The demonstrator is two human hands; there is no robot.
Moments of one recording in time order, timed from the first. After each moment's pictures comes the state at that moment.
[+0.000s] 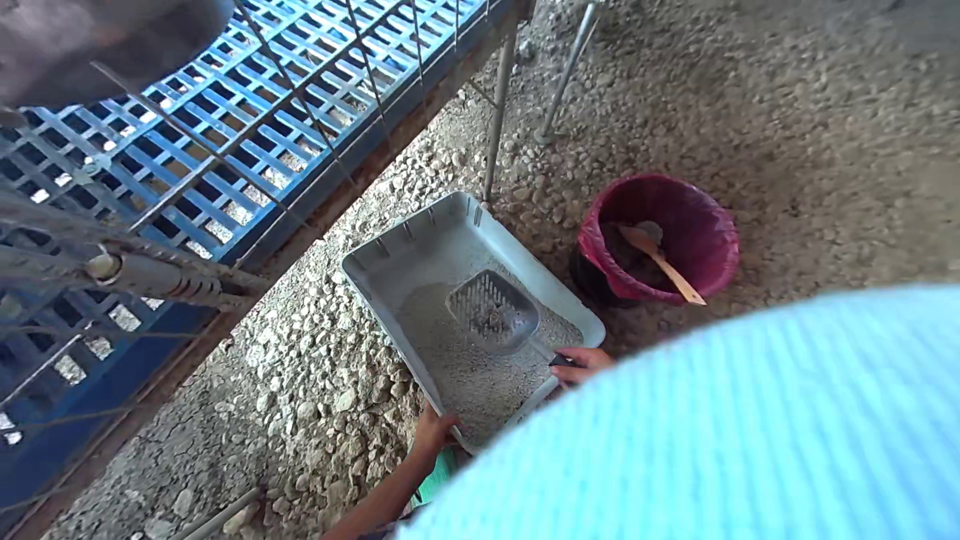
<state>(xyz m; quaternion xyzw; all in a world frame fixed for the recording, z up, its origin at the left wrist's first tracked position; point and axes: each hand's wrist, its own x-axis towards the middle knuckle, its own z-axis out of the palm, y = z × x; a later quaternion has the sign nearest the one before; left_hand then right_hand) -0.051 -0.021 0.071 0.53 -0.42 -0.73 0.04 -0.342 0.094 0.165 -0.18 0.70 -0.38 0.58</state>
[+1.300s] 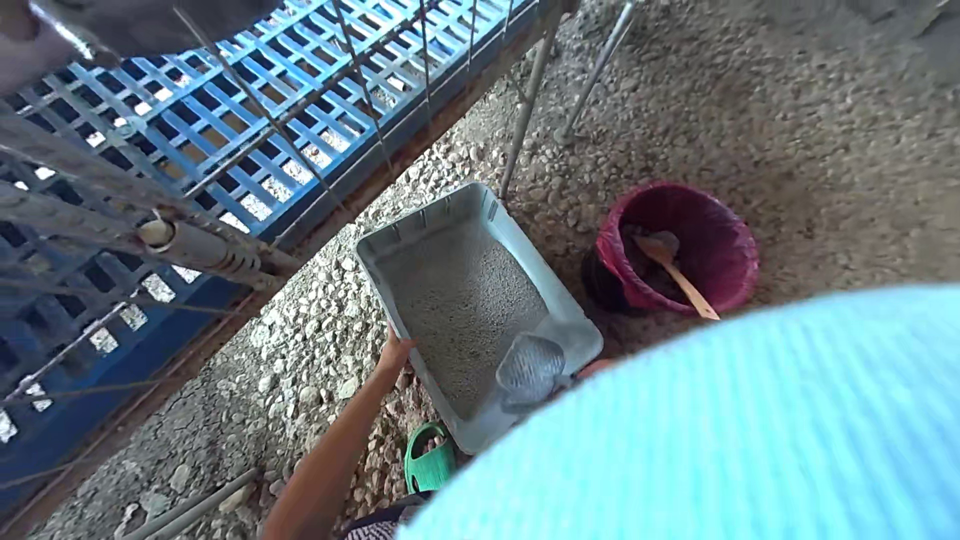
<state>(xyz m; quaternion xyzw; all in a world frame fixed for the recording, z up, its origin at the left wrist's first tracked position) -0.067 -0.150 0.113 0.60 -0.42 -0.68 0.08 -0.352 0.052 0.215 -0.06 0.74 0.00 0.67</state>
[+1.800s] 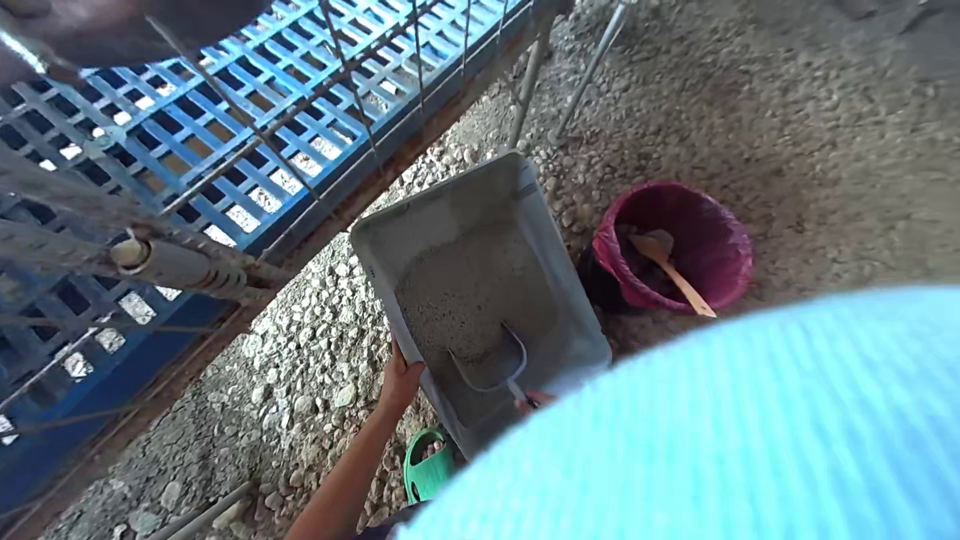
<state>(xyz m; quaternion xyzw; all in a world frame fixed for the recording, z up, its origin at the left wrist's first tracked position) -0.056 -0.111 0.063 0.50 -0.55 -0.64 0.21 -0.253 0.097 0.091 -0.23 0.78 -0.27 0.52</state>
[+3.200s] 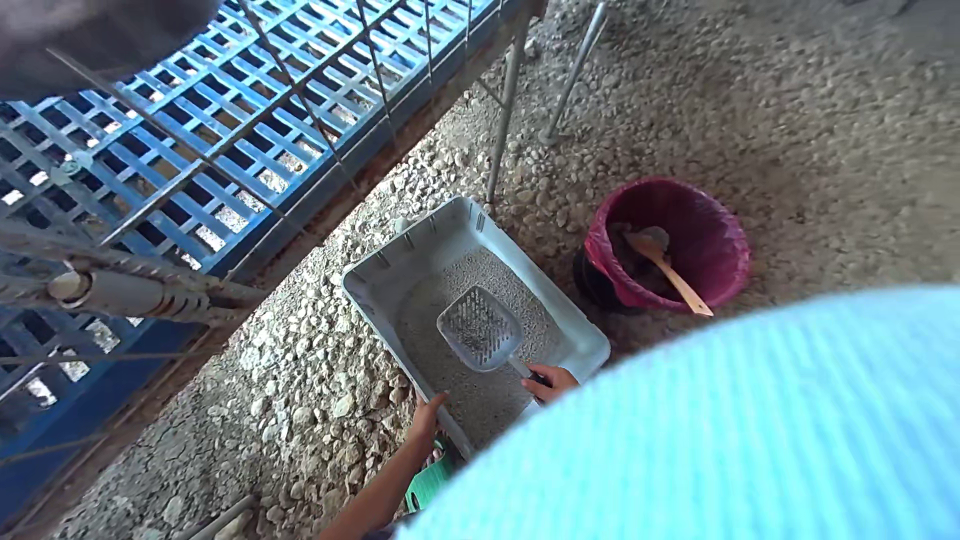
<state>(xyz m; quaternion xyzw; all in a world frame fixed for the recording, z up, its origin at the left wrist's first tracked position) -0.070 -0.045 -0.010 0.63 -0.29 -0.71 0.13 -0.323 0.101 0.016 -0.24 0.73 -0.32 0.56</state>
